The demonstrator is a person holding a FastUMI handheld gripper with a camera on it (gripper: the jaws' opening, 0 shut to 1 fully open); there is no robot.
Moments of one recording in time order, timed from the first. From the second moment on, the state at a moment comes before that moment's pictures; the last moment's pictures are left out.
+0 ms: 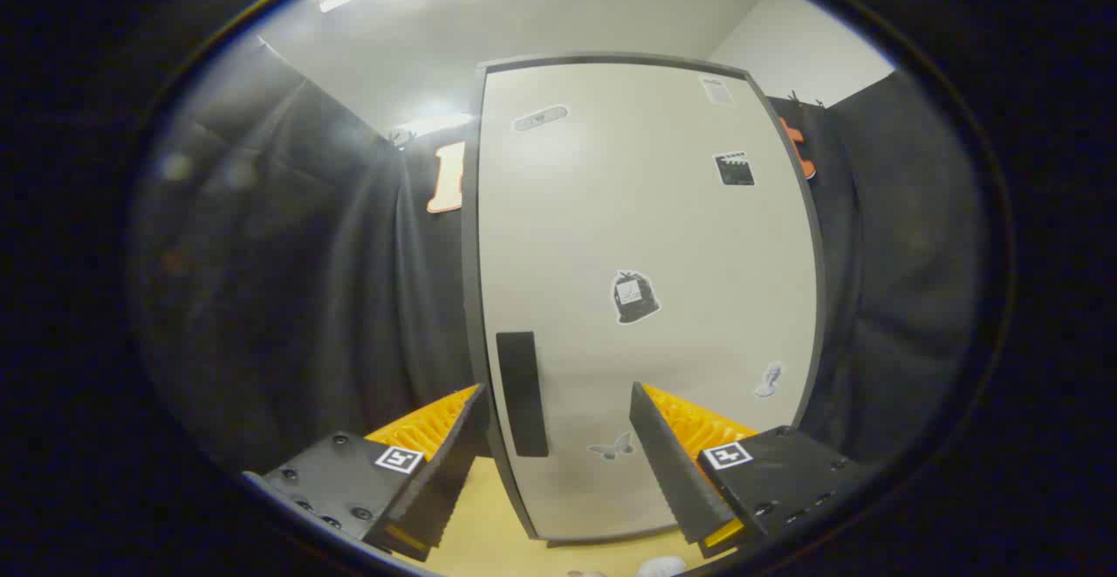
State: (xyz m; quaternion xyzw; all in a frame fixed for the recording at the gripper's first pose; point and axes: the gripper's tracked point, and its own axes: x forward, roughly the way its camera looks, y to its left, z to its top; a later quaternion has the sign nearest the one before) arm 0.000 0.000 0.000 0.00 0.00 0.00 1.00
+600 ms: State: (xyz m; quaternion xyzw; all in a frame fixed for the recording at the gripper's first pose) arm -0.059 -0.060 0.015 -0.01 0.00 -0.04 1.00
